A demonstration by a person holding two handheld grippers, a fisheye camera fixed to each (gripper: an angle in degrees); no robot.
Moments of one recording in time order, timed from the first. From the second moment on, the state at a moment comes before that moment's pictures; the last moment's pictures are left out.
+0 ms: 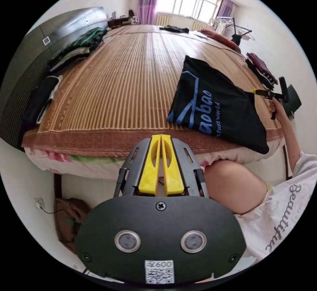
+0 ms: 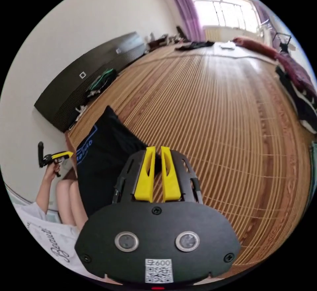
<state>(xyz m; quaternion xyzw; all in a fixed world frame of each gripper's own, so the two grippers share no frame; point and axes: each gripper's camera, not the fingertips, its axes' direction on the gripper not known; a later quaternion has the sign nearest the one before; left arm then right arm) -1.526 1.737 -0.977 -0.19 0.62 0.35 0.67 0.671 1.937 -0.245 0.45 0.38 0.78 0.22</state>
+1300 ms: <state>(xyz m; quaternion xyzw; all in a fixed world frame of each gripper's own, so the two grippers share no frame) -1.632 1.554 -1.251 -0.19 0.73 0.28 0.60 1.130 2.022 -0.366 0.40 0.34 0.65 0.55</state>
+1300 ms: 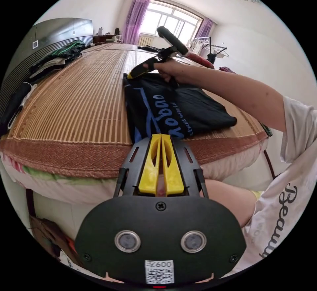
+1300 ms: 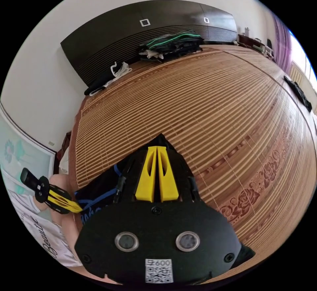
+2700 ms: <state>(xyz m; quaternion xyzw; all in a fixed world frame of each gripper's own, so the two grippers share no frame) -1.531 1.297 -1.316 -0.51 0.82 0.14 0.24 1.210 2.055 -0.299 0.36 0.39 0.65 0.55</state>
